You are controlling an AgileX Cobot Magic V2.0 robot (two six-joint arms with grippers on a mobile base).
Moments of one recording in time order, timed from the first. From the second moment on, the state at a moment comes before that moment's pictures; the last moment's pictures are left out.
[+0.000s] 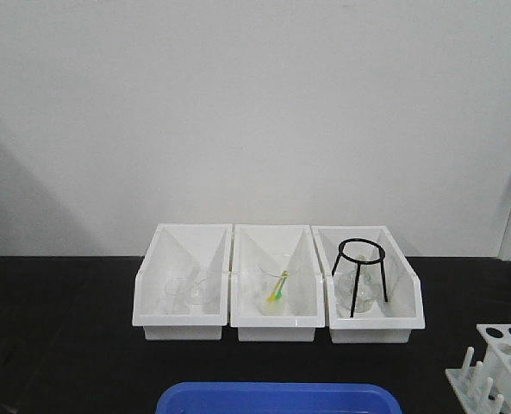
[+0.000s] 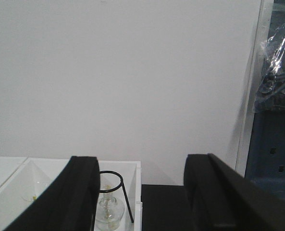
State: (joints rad) left arm -0.14 1.22 -0.43 -0.17 -0.48 0.44; right arm -0.01 0.76 -0.68 0.01 -0.06 -0.04
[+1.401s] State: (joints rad) left arm -0.75 1.16 -0.93 -0.40 0.05 0.39; right arm 0.88 1.19 -0.68 0.00 -0.37 -0.07
